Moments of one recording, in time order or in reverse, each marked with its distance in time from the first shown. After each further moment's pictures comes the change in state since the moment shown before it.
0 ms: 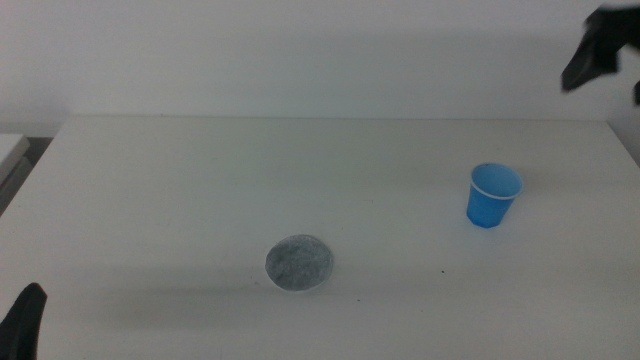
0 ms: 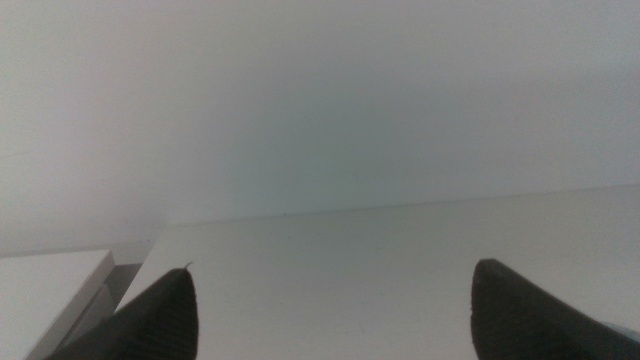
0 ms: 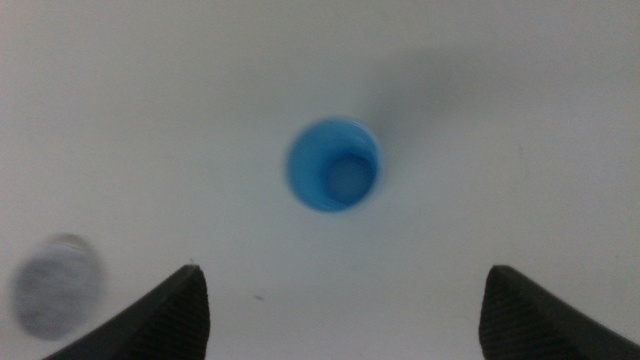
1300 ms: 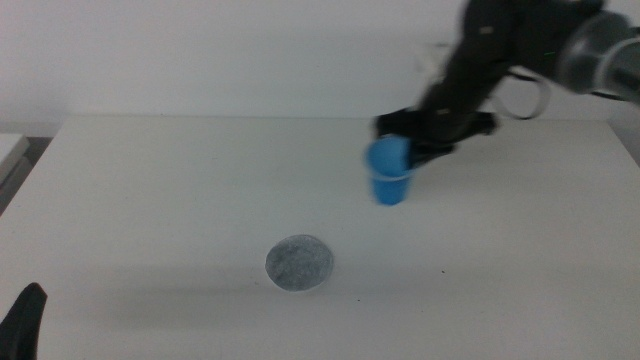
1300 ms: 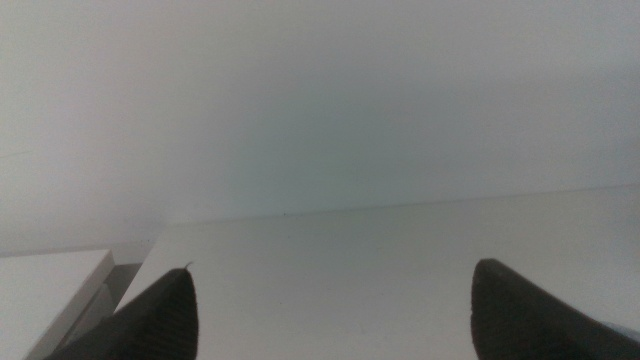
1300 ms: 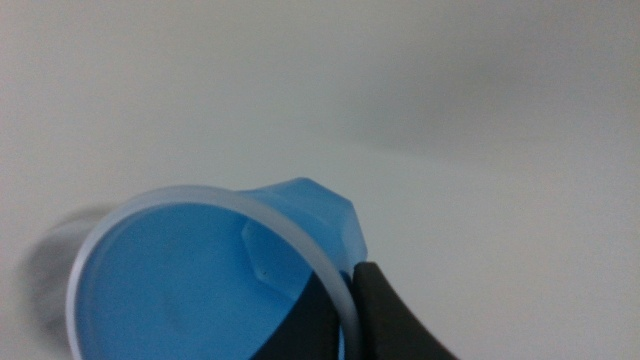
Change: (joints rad) left arm 0.000 0.000 0.000 0.000 0.000 0.000; right arm 0.363 0.501 -0.203 -0.088 -0.118 0.109
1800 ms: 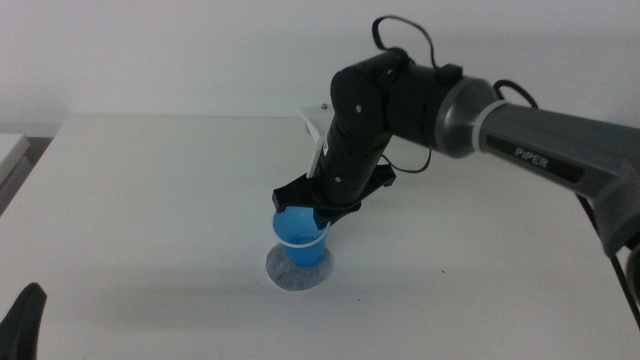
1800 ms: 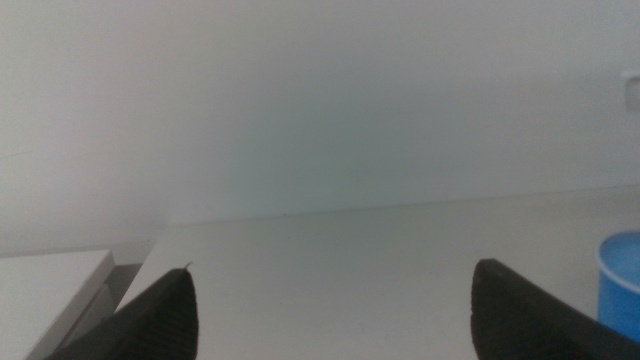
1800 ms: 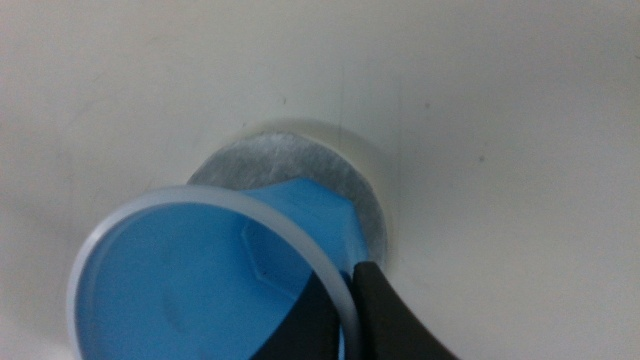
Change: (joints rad) left arm 0.000 0.000 0.000 0.000 0.000 0.000; right arm 0.268 0.101 -0.014 -0.004 -0.058 0.030
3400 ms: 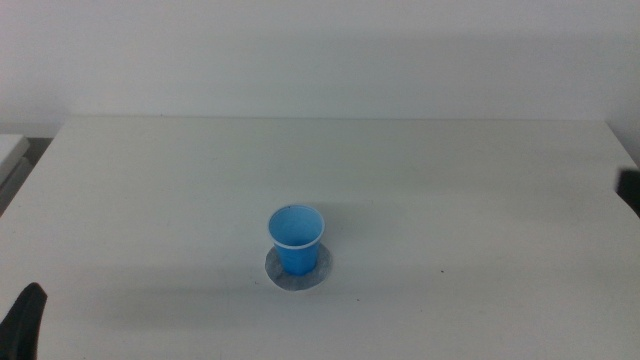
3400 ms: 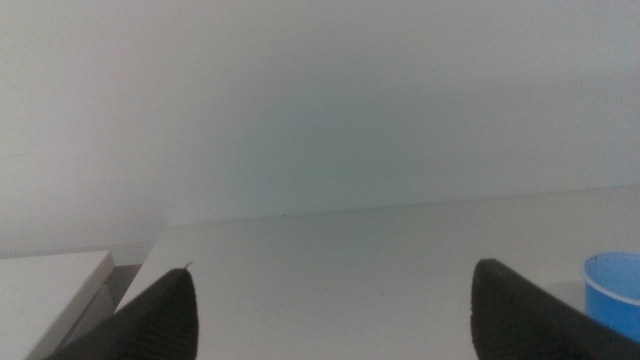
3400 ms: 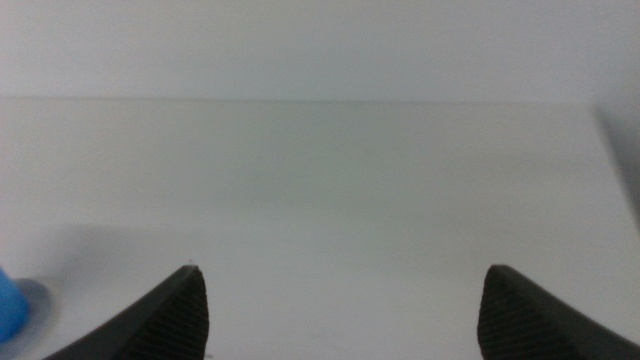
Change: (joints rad) left arm 0.000 0.000 0.000 0.000 0.000 0.000; right arm -0.547 -1.381 1.231 -0.002 -0.669 -0.236
